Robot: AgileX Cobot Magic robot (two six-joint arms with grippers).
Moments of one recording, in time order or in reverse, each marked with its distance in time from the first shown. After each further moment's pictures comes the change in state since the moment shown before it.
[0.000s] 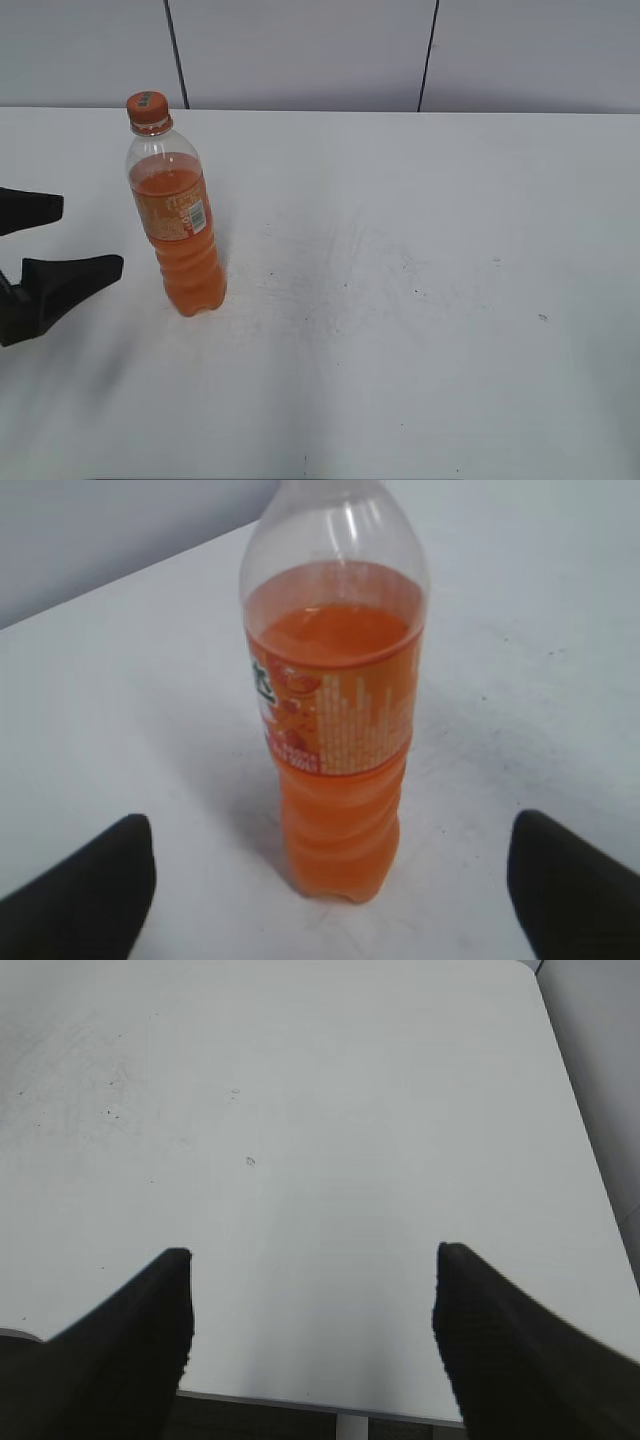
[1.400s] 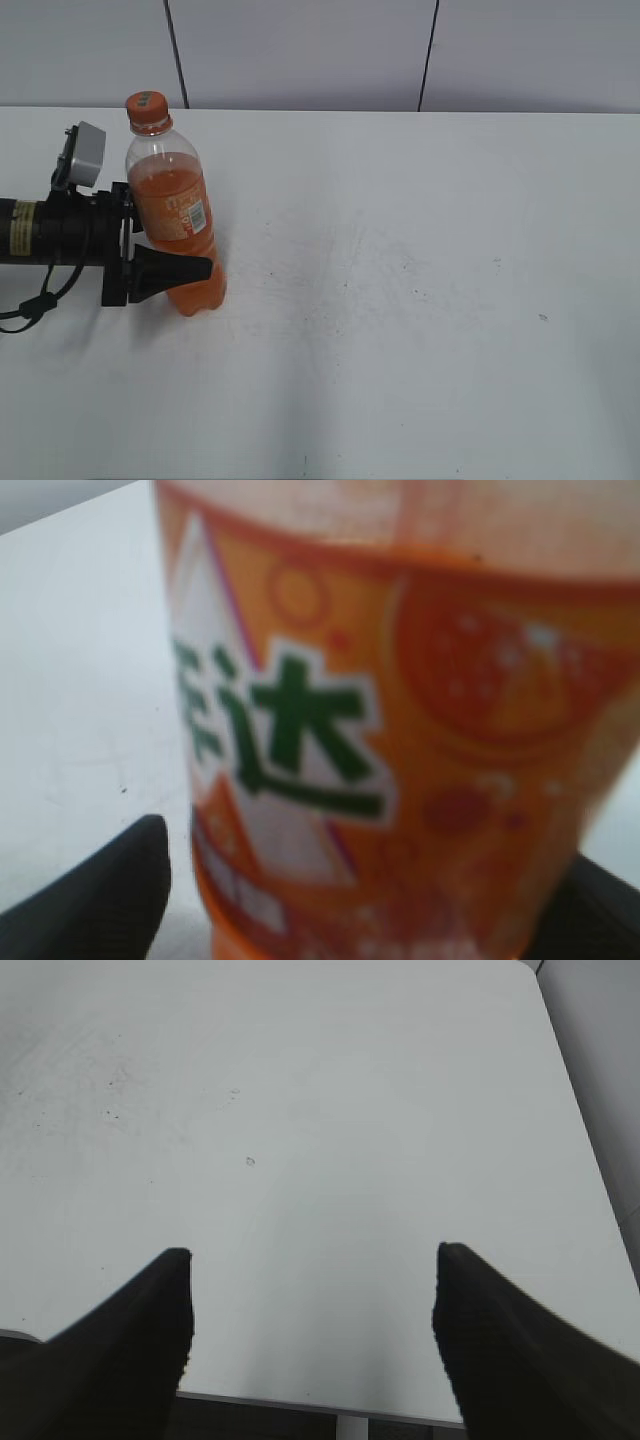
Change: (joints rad) left arm -0.074 0.768 -0.575 0.299 -0.374 0.060; right arm 0.000 0.000 0.000 0.001 0.000 0.000
